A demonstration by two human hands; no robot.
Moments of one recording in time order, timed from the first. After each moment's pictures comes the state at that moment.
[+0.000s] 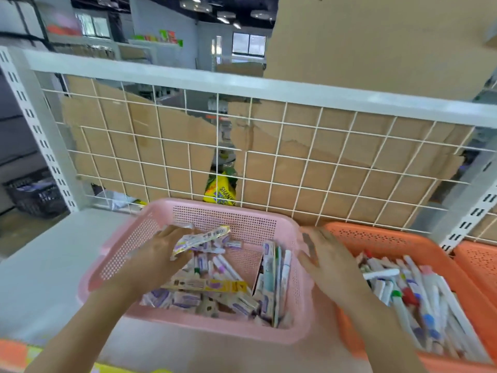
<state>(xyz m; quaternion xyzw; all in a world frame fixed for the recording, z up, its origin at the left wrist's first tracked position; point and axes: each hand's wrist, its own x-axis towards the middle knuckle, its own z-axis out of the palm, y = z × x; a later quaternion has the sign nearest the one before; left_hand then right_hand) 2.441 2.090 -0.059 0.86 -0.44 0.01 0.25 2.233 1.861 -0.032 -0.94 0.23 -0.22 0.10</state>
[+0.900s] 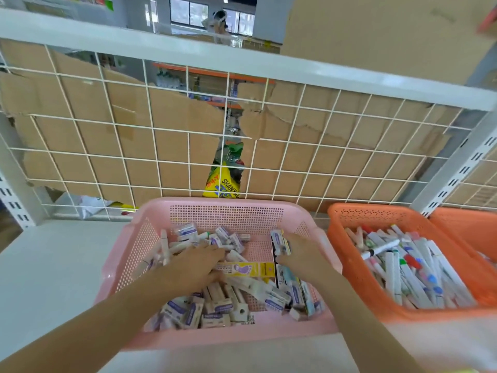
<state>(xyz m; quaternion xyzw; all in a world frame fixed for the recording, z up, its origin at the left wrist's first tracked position) 2.486 2.047 -0.099 0.76 -0.65 -0.08 0.02 2.309 1.914 -0.055 -0.89 0.38 -0.05 0.26</state>
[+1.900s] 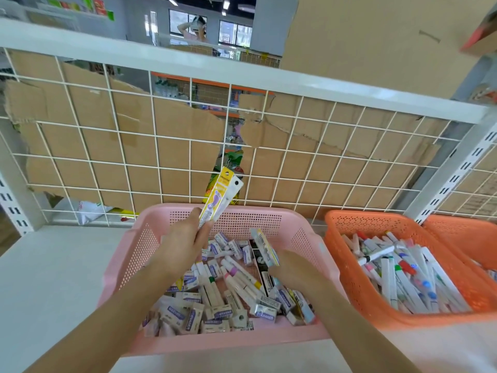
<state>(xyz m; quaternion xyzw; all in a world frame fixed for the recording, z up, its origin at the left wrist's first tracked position) 2.499 2.054 -0.072 0.77 -0.49 -0.04 0.40 2.321 1.912 -0.076 -0.88 0.40 0.06 0.23</state>
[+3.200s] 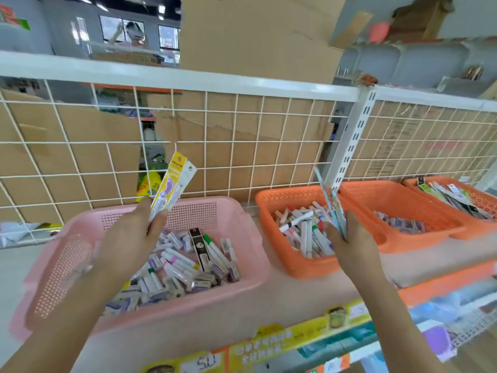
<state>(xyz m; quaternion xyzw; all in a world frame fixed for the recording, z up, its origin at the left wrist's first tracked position) 2.423 2.063 -0.017 0.80 -0.50 0.07 0.33 2.116 1.907 -0.021 -0.76 0.52 -0.38 0.13</state>
